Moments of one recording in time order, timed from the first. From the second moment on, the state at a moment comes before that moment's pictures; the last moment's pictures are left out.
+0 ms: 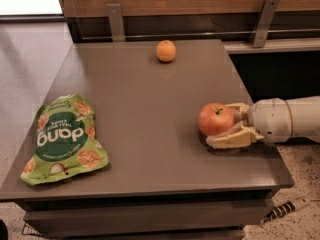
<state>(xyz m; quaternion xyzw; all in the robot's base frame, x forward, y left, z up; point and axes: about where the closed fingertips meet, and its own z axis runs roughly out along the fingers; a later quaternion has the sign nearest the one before) 0.463 -0.133 0.835 -0.52 0.62 0.39 0.44</state>
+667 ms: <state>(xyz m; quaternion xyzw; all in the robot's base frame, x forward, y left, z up) 0.611 -0.166 0.871 -0.46 0.69 0.36 0.43</state>
